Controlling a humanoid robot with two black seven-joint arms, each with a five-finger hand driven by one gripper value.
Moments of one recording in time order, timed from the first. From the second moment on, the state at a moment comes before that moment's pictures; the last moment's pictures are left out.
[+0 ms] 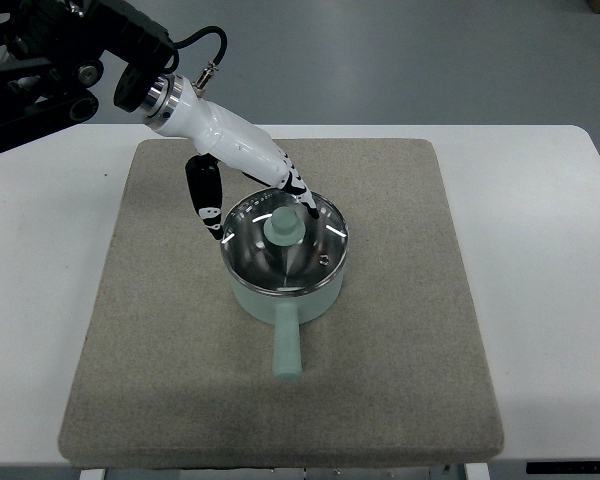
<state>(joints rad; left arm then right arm) -1.57 0.58 0.00 -1.25 1.67 -0.60 -0.61 0.04 0.00 -0.05 0.16 0.03 -0.01 0.13</state>
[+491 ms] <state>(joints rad) -1.59 0.57 -0.01 -1.30 1.77 -0.60 -0.61 0.04 0.00 -0.05 0.16 0.03 -0.01 0.13</state>
